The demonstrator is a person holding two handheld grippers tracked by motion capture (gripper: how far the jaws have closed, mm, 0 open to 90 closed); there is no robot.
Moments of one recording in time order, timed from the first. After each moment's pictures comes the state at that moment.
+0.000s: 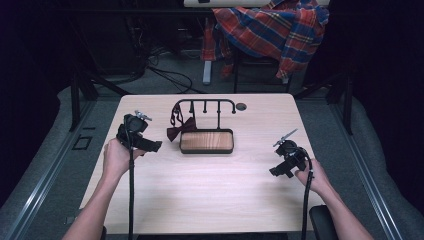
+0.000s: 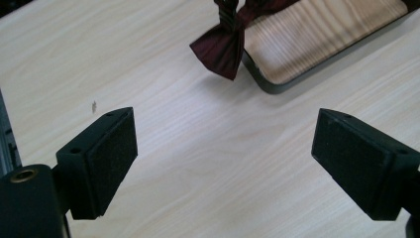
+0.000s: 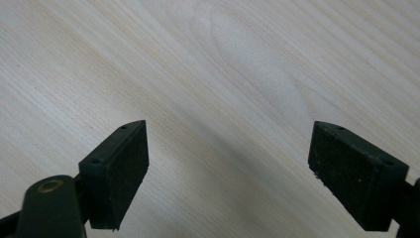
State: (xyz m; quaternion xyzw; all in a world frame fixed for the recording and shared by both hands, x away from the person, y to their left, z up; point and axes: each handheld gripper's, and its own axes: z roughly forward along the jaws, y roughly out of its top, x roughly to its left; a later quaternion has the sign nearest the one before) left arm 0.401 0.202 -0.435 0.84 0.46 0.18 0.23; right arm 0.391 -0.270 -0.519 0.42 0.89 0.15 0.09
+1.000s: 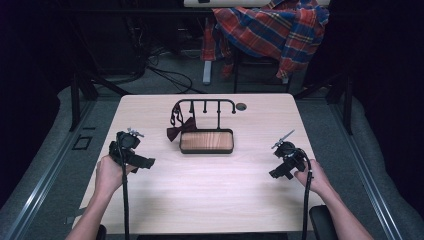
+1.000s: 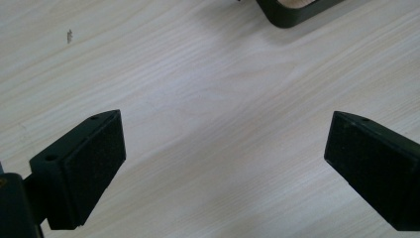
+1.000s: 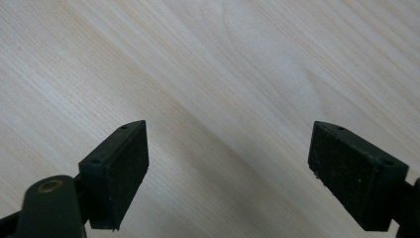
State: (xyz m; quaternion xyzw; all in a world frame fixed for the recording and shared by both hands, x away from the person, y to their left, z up) left arm 0.377 0.228 -0.472 0.84 0.49 0.14 0.20; right arm 0.390 -0.266 -0.524 0.42 0.89 0.14 0.08
